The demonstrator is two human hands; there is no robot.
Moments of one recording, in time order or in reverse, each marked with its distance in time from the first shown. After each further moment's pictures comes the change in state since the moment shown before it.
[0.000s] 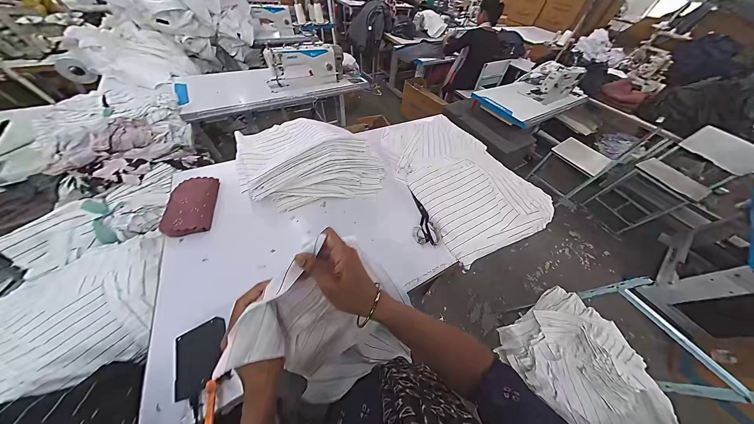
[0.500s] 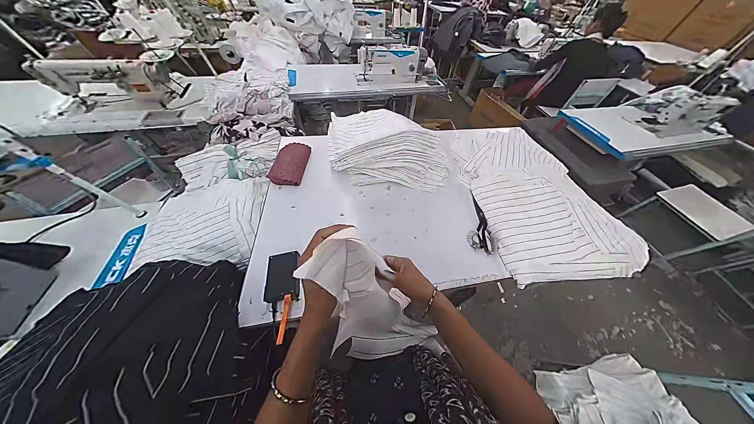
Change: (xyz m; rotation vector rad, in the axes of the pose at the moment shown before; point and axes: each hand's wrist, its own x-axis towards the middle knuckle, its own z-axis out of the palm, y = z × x) left_hand 0.012 0.036 -0.022 -0.263 -0.016 0.065; right_hand -0.055 0.063 -0.007 0.063 -0.220 0.657
